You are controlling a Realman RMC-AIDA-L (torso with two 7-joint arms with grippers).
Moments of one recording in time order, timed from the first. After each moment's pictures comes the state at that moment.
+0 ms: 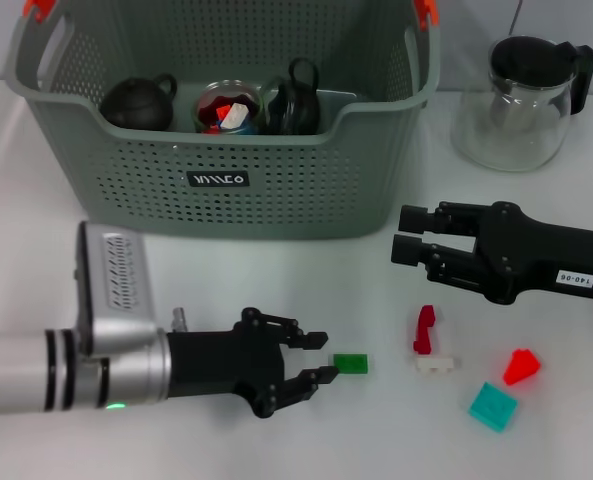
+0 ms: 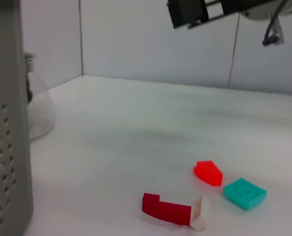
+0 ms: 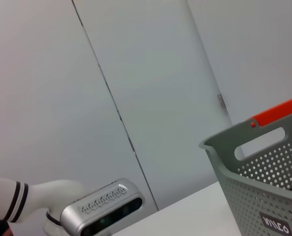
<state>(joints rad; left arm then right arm) -0.52 -2.17 0.88 0.40 1.96 1.33 -0.89 0.49 2.07 -0.88 -0.60 -1.68 -1.68 1.43</state>
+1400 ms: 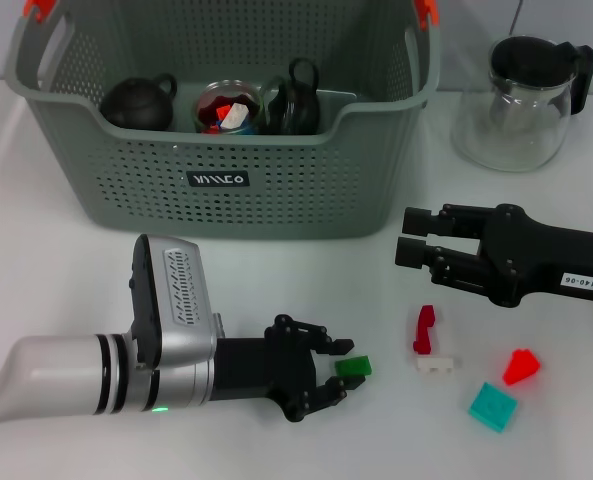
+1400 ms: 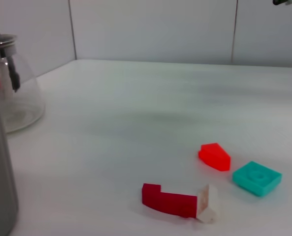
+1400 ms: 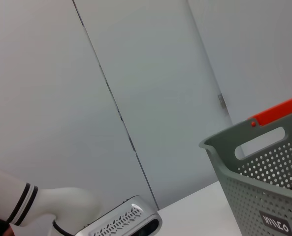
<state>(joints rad) -0.63 -2.18 0.87 0.19 1.91 1.16 -0.74 0.49 2.07 -0.88 -0.60 -1.68 -1.68 1.43</state>
